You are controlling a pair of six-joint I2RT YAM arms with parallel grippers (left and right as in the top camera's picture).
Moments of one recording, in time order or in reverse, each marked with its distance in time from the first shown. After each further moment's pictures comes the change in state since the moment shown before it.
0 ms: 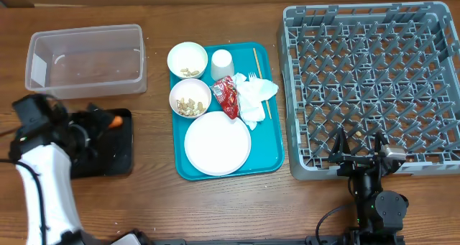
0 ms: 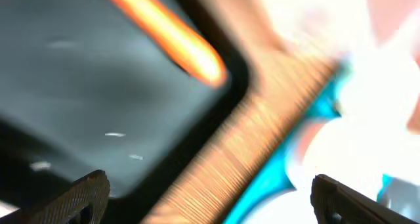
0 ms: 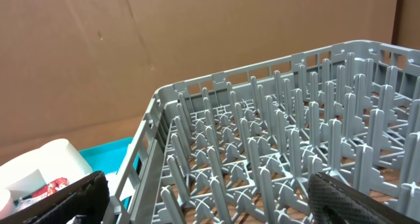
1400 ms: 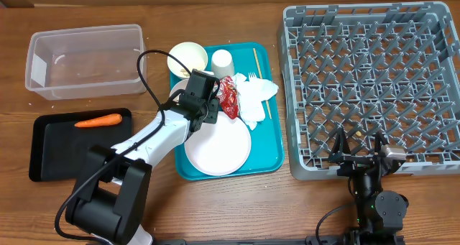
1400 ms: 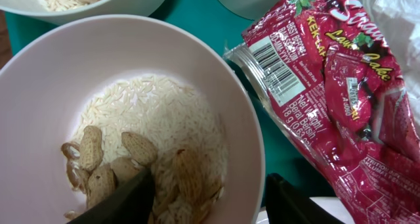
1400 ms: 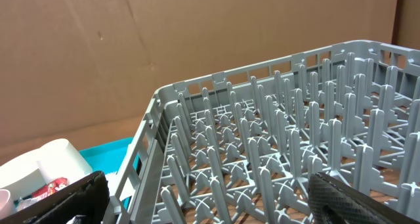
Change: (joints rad) left arm -0.901 0.415 0.018 0.547 -0.501 0.268; right arm 0.000 0.000 0.000 0.000 0.000 0.000
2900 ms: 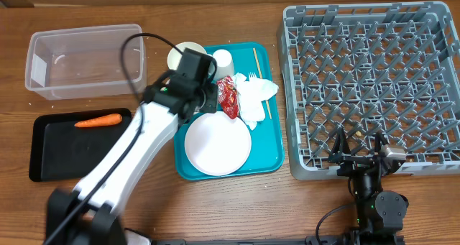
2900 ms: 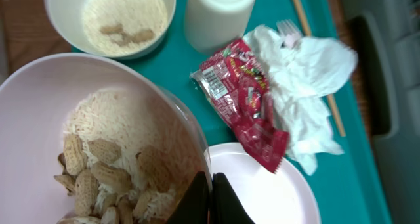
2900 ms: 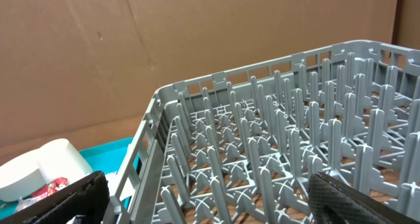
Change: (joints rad) left arm 0.000 -0.206 0.248 -0.432 0.101 -0.070; right arm 0.000 0.000 0.000 0.000 0.000 0.000
